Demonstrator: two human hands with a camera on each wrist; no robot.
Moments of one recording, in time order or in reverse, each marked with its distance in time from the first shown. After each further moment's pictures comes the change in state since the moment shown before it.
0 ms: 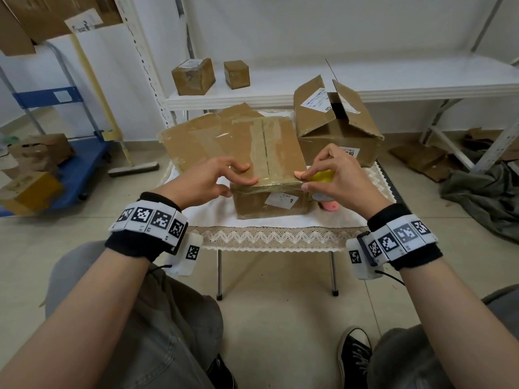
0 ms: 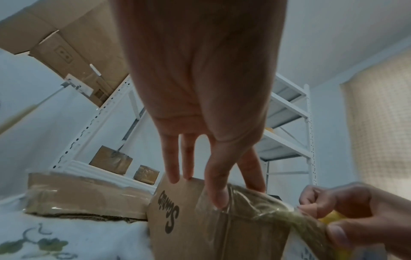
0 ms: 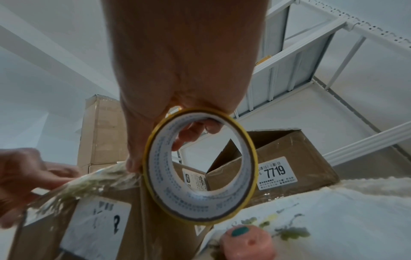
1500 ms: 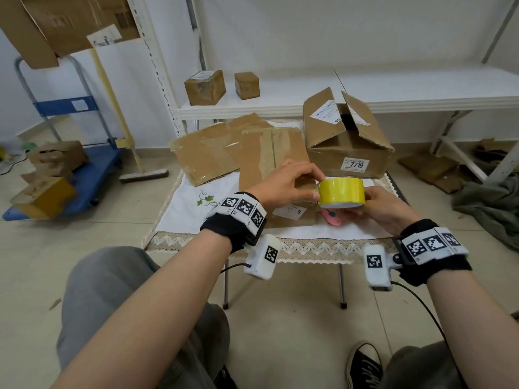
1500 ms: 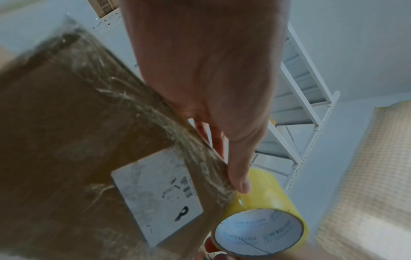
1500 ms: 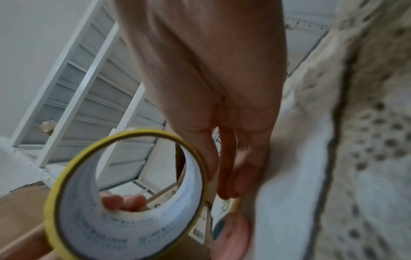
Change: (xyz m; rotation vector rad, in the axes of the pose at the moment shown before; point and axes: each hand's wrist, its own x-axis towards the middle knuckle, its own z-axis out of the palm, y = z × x) left_hand 0.085 0.053 0.053 -0.211 0.039 0.120; right_hand -0.014 0.060 -0.005 0.524 -0.164 0.587
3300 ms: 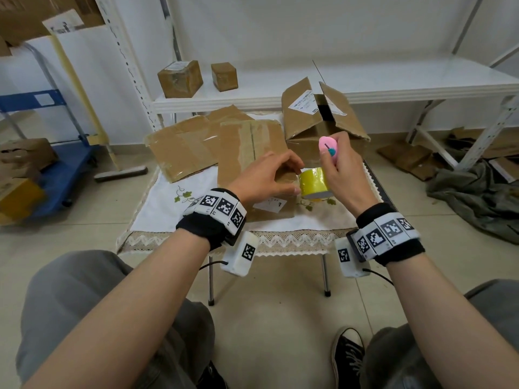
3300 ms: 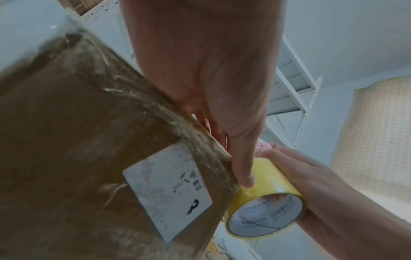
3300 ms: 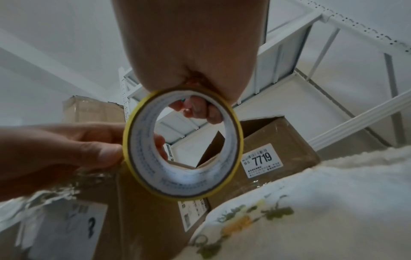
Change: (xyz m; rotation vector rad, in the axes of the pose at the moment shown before) left_hand 0.003 -0.001 0.008 -0.057 0.053 -0.018; right_hand -0.001 -0.037 0.026 -0.350 0.483 -0.597
